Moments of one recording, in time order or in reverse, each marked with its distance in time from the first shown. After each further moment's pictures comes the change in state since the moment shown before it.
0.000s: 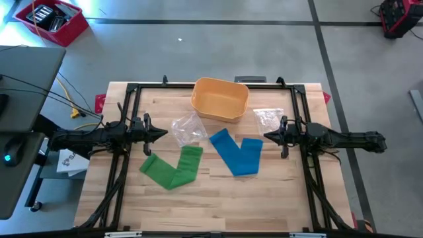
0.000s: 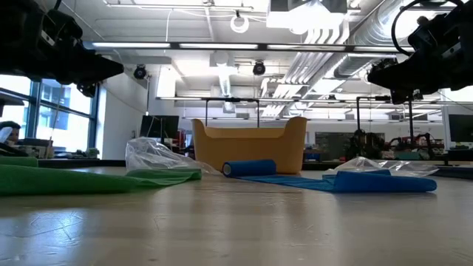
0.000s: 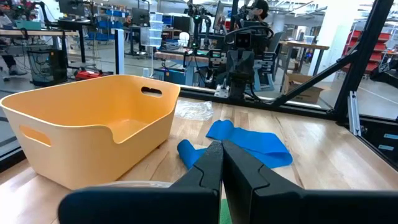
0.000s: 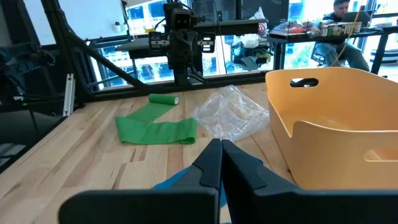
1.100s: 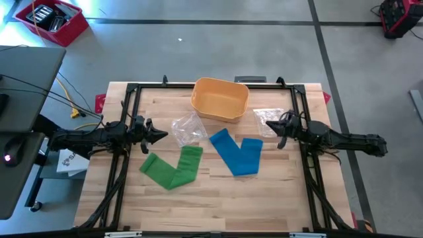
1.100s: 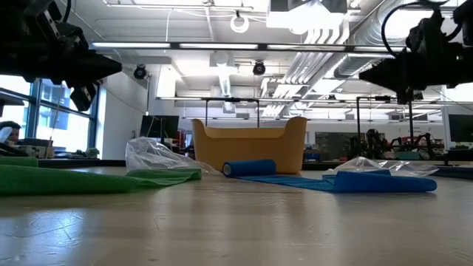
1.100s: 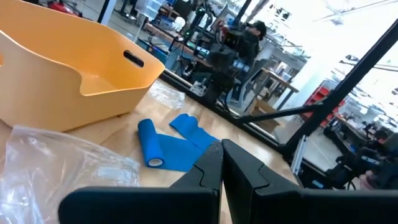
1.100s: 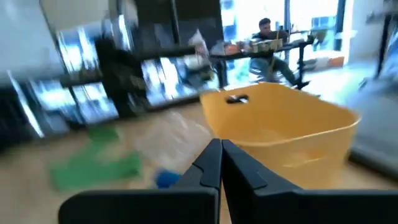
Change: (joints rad) left arm 0.000 0.000 0.000 -0.004 0.043 -0.437; right arm -0.066 -0.004 0.000 0.103 0.208 0.142
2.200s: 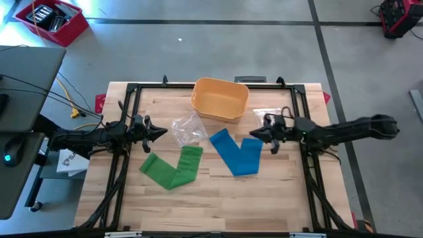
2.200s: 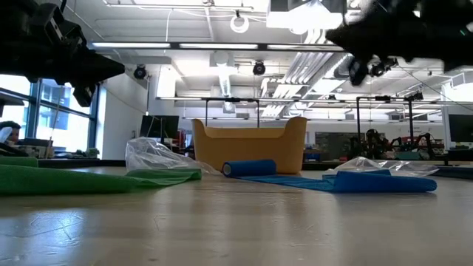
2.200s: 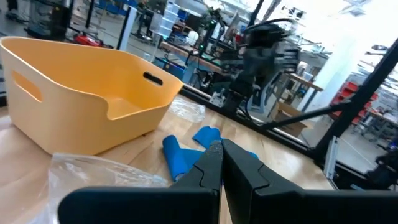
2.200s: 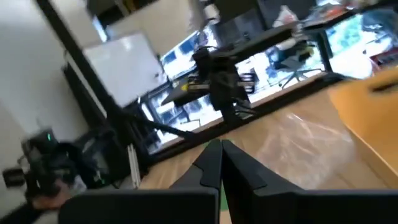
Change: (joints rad) left arm 0.000 0.000 0.000 0.012 -0.088 0.136; right arm 0.062 0.821 0.216 0.630 -0.346 0.192
